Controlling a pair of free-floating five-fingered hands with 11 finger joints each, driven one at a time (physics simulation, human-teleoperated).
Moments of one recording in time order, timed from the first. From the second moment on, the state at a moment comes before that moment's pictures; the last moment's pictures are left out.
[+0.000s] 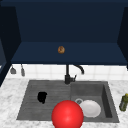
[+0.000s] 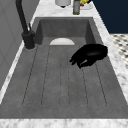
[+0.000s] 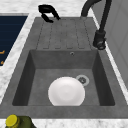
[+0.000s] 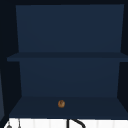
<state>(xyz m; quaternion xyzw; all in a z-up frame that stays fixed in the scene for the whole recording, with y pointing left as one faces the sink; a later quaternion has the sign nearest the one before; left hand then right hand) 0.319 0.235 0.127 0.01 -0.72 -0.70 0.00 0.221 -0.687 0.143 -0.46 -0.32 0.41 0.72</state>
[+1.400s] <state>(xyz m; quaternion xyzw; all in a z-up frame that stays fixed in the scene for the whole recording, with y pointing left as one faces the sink) 0.319 0.235 0.127 0.01 -0.72 -0.70 0.00 0.240 -0.691 0.128 -0.54 -0.45 0.41 0.59</state>
